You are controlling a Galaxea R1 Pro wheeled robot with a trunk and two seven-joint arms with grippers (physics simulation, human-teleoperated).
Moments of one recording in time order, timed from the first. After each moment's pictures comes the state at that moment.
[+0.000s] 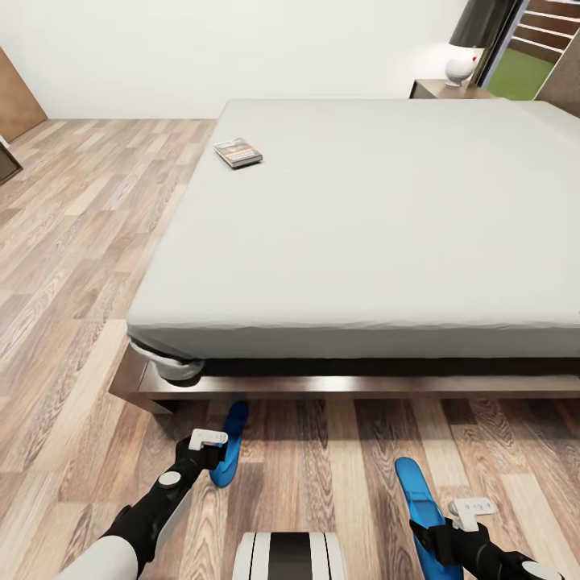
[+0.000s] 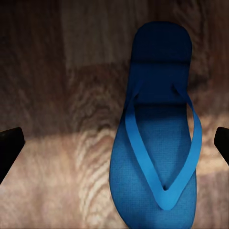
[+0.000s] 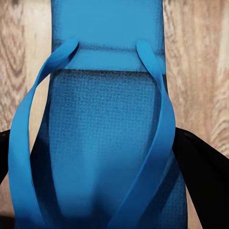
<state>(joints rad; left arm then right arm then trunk) -0.57 0.02 -0.17 -0.50 0.04 -0.05 0.04 0.05 -0.13 -0.20 -1.47 0.02 0.58 0.38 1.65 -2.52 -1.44</state>
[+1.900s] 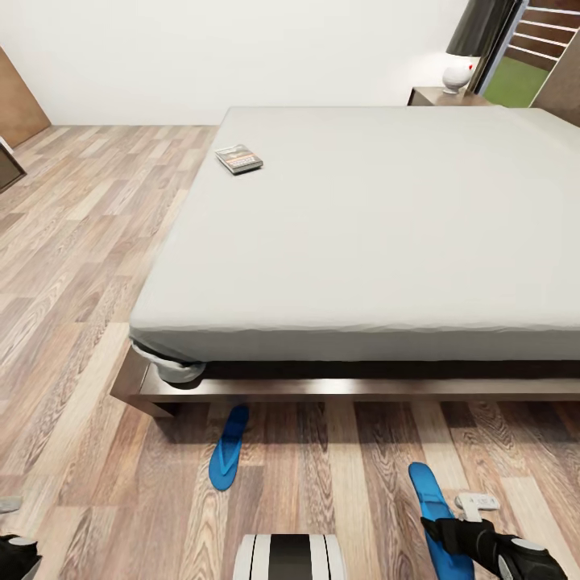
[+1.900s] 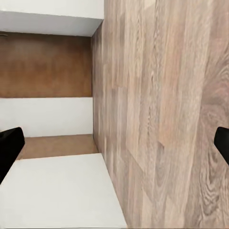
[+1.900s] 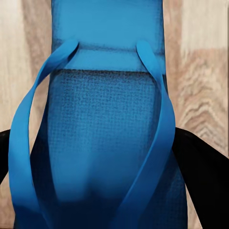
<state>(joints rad) -0.53 0.43 -0.17 -0.19 0.04 0.05 0.94 -0.09 -0.17 -0.21 -1.21 0.02 0.58 0.31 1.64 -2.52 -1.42</state>
